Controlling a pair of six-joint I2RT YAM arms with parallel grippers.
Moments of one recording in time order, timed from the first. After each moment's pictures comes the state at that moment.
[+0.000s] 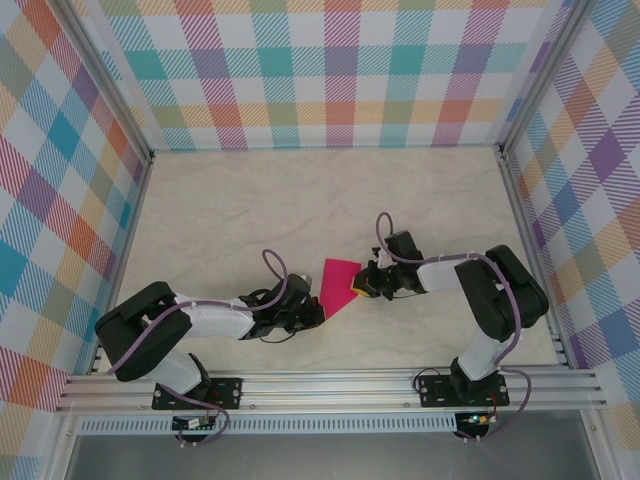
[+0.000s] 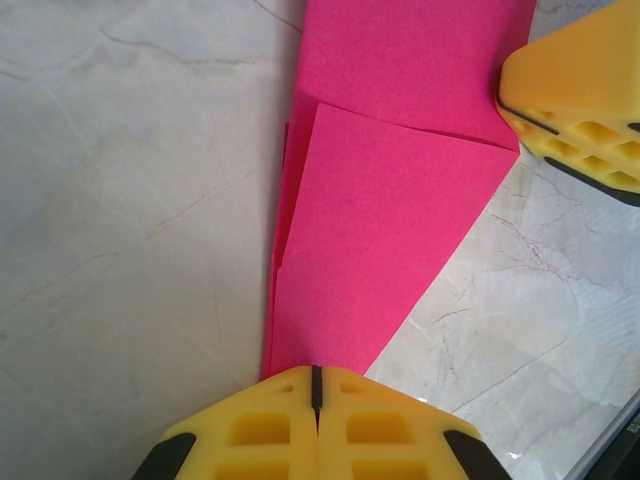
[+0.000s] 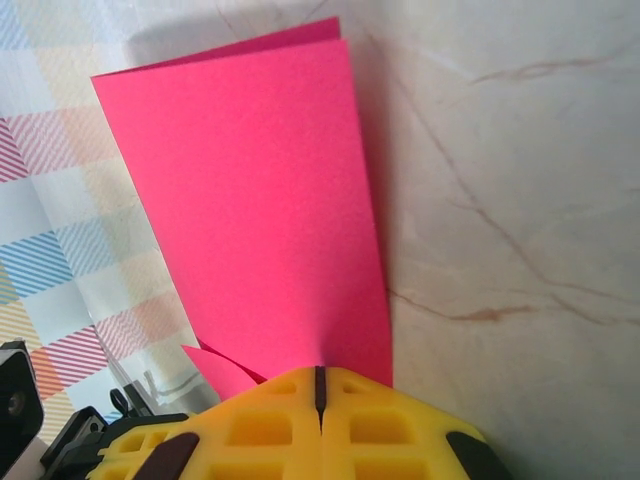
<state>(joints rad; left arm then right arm) -0.92 1.50 0.49 0.15 0.14 -1.05 0.45 1.69 0.64 0.07 -0.67 0.87</state>
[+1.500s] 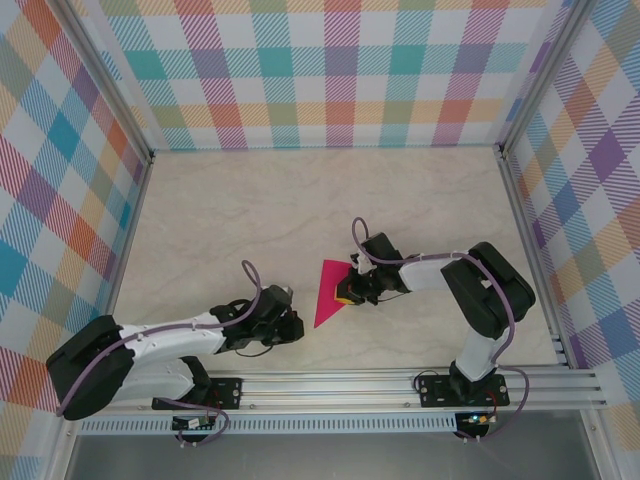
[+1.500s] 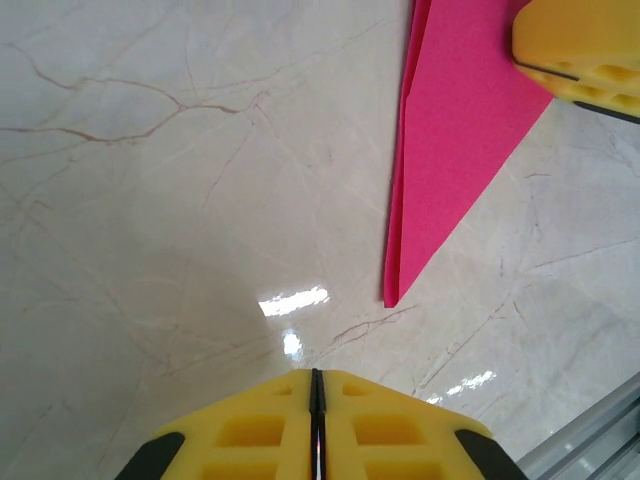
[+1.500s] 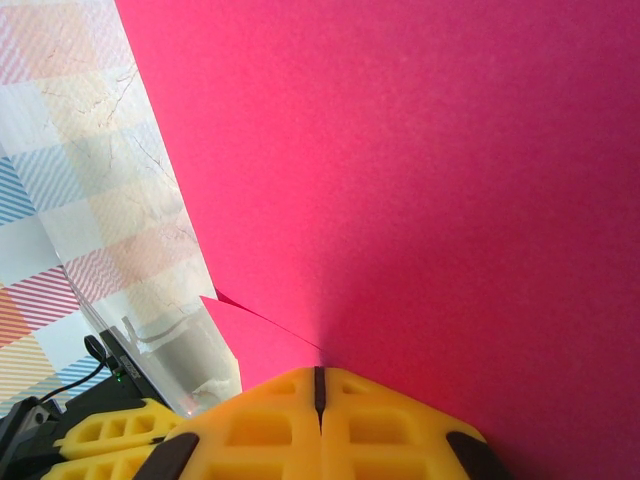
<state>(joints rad) -0.94 1.16 0.40 -0.18 0.10 -1.01 0.61 1.76 0.74 -0.03 -0.67 0.88</state>
